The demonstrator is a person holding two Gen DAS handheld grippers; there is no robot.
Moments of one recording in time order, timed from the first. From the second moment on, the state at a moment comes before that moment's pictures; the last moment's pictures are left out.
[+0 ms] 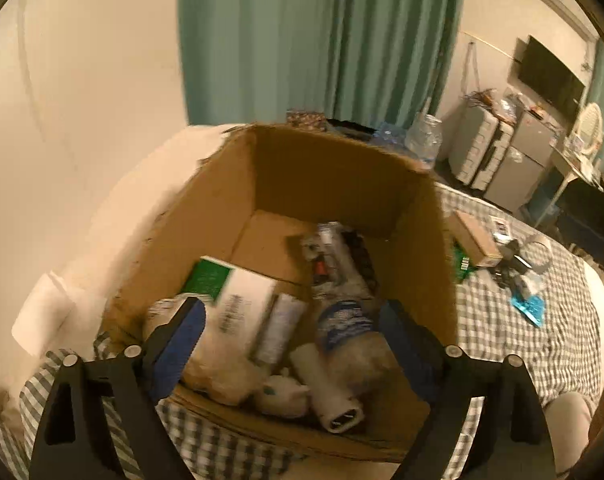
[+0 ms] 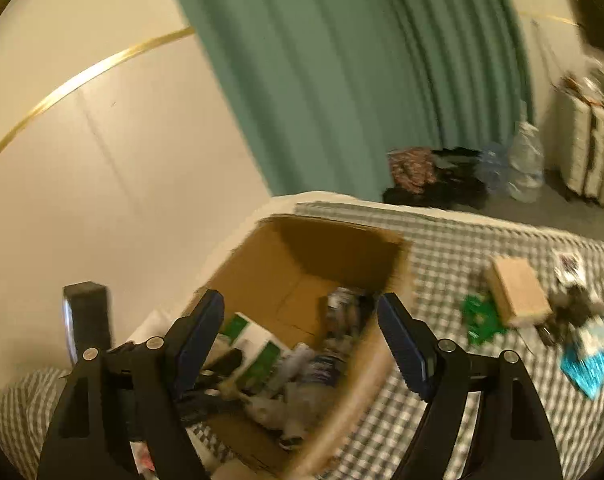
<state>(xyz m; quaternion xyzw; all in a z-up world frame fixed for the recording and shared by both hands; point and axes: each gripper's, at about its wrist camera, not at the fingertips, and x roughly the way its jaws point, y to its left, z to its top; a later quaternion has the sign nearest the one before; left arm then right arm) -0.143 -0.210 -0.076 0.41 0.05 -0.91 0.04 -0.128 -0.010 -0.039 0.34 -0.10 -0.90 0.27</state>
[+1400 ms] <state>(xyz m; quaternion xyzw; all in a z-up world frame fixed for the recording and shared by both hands) -0.294 0.023 -0.222 0.48 0.01 -0.88 -0.03 -0.211 0.247 -0.203 0.42 -0.05 -0.91 0.04</state>
